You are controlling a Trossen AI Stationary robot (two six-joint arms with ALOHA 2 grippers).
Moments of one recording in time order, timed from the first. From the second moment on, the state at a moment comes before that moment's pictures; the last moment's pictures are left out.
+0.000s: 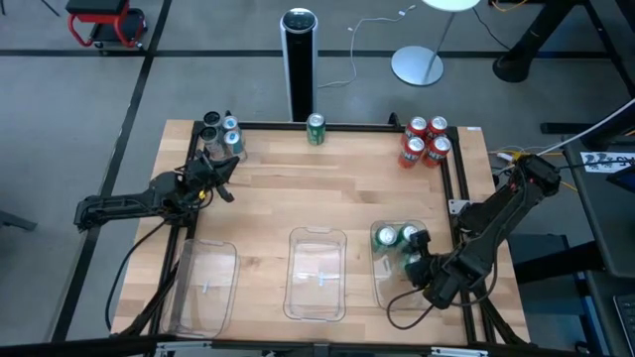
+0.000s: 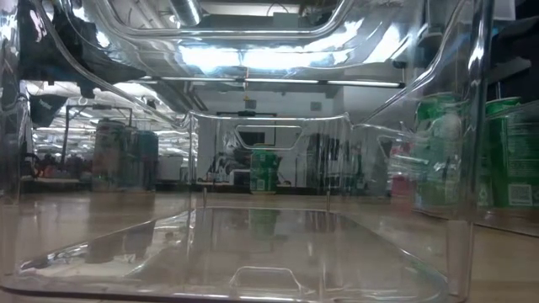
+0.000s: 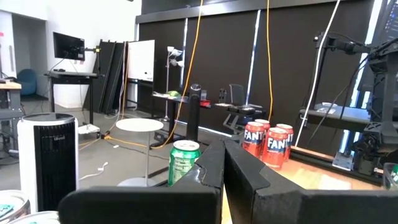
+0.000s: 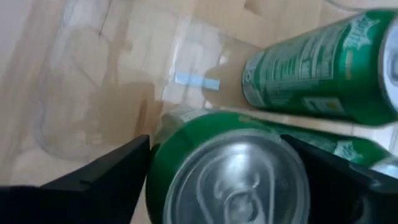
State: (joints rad) left arm 0.13 0.03 0.01 0.23 -0.55 0.02; right arm 0.89 1.38 0.94 -0.98 0.37 0.49
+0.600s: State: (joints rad) left arm 0.13 0.03 0.01 0.23 -0.55 0.02; right arm 0.89 1.38 1.12 -1.23 0.42 0.49
